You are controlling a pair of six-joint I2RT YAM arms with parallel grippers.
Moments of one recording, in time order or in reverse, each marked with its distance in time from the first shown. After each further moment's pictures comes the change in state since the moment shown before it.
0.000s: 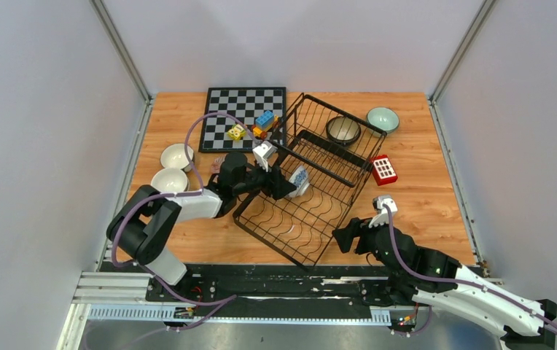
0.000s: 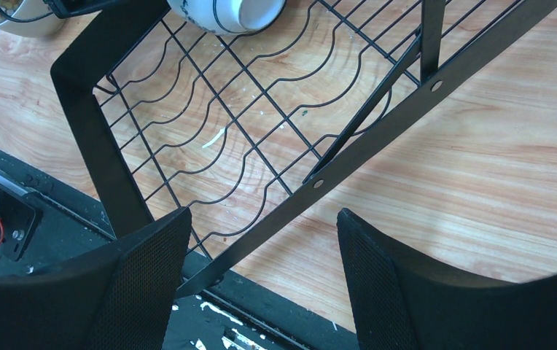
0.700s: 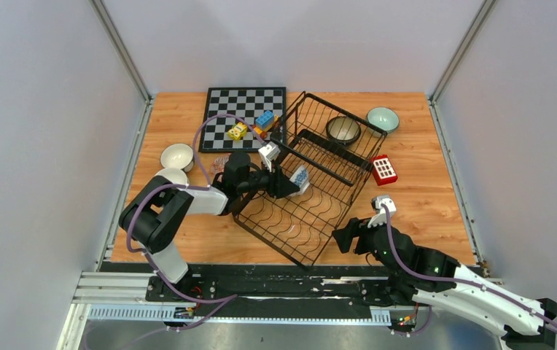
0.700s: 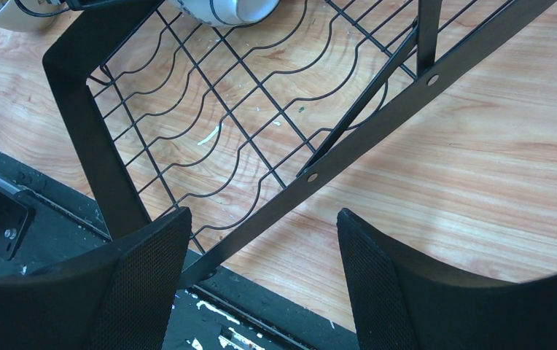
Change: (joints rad) left arm 0.001 0.117 0.029 0.121 0.157 -0.090; right arm 0.000 0.018 0.000 0.000 0.000 0.000
